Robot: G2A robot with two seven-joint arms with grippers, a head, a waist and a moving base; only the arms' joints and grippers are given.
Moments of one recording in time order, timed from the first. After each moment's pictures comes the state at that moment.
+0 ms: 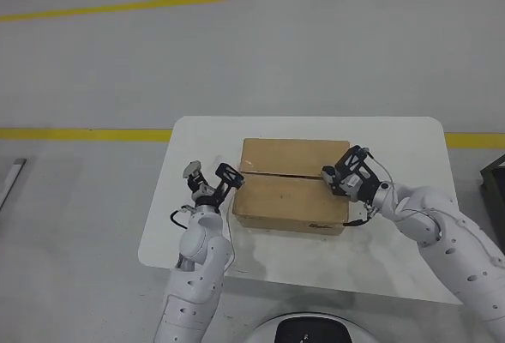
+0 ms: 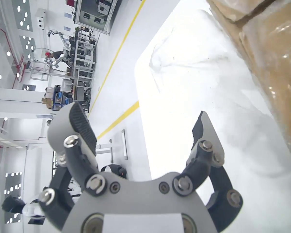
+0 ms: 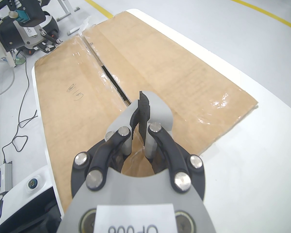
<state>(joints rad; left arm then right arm) 1.06 -1.45 -1.28 -1.40 2.41 -0.04 -0.43 -1.01 -1.12 1.19 -1.46 -0.96 -0.47 0.35</state>
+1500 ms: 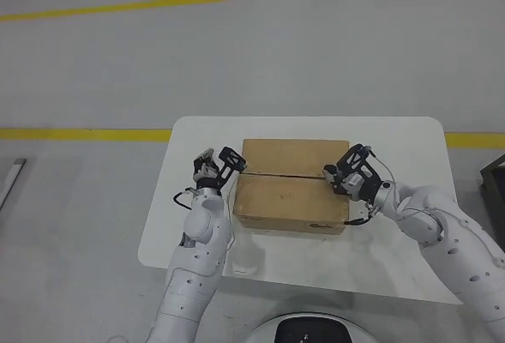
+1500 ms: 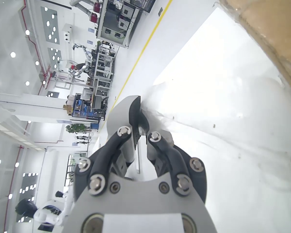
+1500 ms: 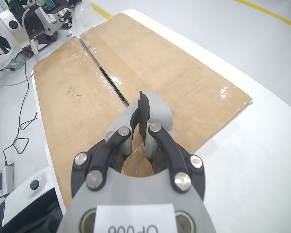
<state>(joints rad) 0.92 -1.46 -1.24 -1.21 2.51 0.11 -0.35 -1.02 -1.13 1.20 -1.47 -0.95 -0.46 0.37</state>
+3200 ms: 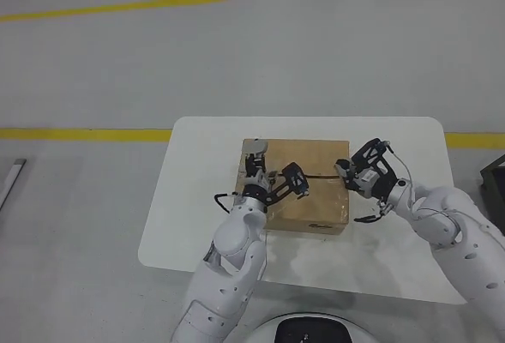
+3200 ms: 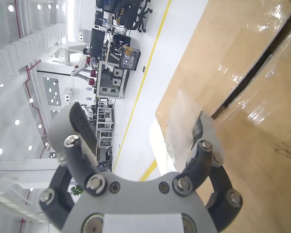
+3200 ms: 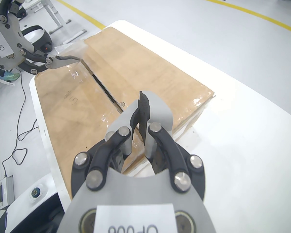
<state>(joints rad) 1.03 -1.49 -1.05 -1.58 2.61 -0.21 -0.31 -1.07 -1.12 1.28 -1.54 -0.93 -0.44 0.41</state>
